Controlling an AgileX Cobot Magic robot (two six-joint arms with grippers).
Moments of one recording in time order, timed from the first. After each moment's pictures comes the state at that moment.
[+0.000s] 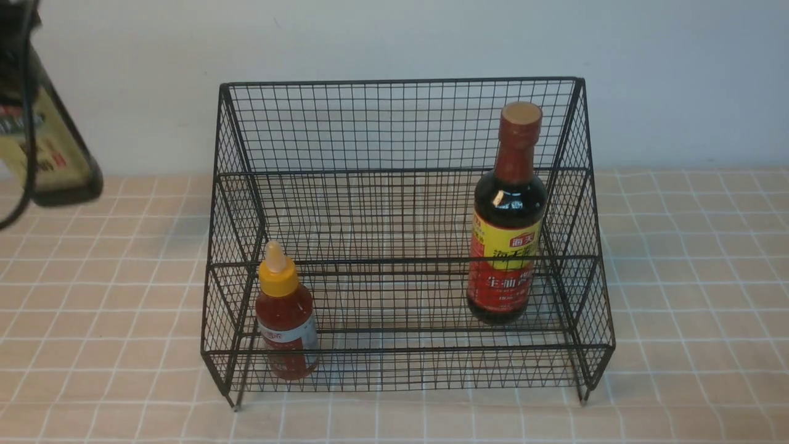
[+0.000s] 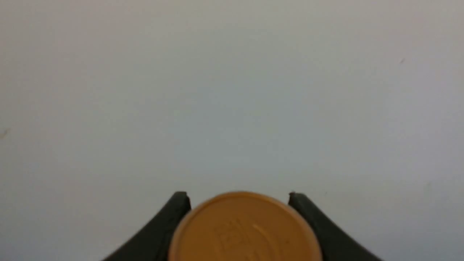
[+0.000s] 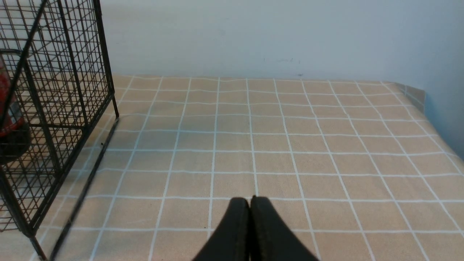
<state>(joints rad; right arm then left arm) -0.03 -0.01 0.02 -0.12 0.38 0.11 0.10 1.28 -1.13 0.39 0.01 -0.38</state>
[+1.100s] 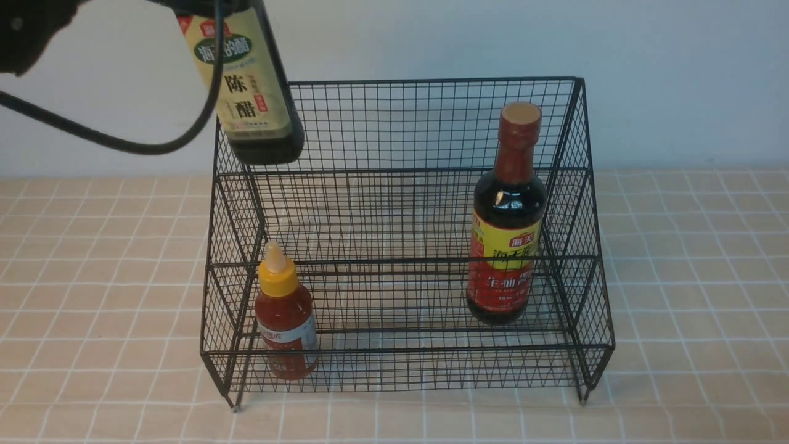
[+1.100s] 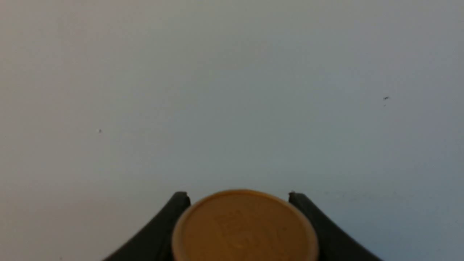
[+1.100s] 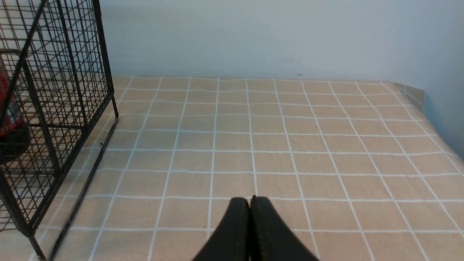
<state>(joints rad) -0.03 -0.01 0.02 -0.12 0.38 0.11 -0.25 1.49 -1.38 0.37 0.02 -0.52</state>
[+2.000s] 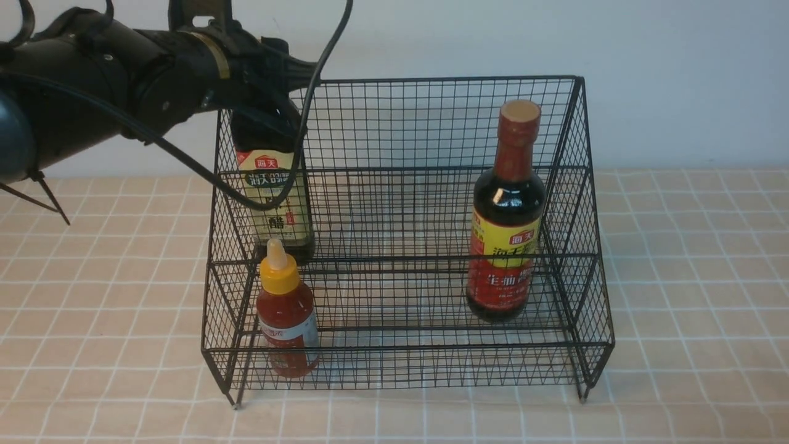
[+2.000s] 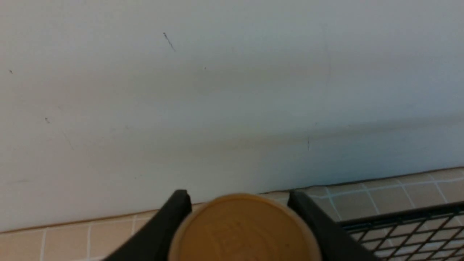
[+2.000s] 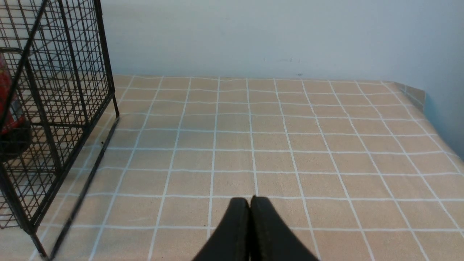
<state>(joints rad) -0.03 -0.01 0.02 -0.12 0.38 0.11 -0.31 1.69 -1.35 0.42 0.20 -0.51</state>
